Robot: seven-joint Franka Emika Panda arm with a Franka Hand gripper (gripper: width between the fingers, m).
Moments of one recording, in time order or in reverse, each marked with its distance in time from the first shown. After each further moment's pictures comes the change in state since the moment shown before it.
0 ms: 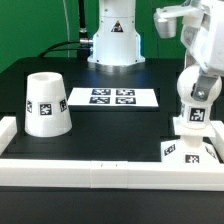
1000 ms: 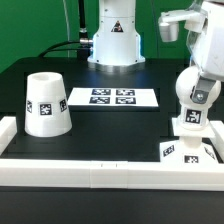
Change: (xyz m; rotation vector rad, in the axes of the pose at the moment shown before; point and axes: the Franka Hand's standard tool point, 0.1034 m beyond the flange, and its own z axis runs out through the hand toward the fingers) arm -0.004 0.000 0.003 0.006 0.001 0.094
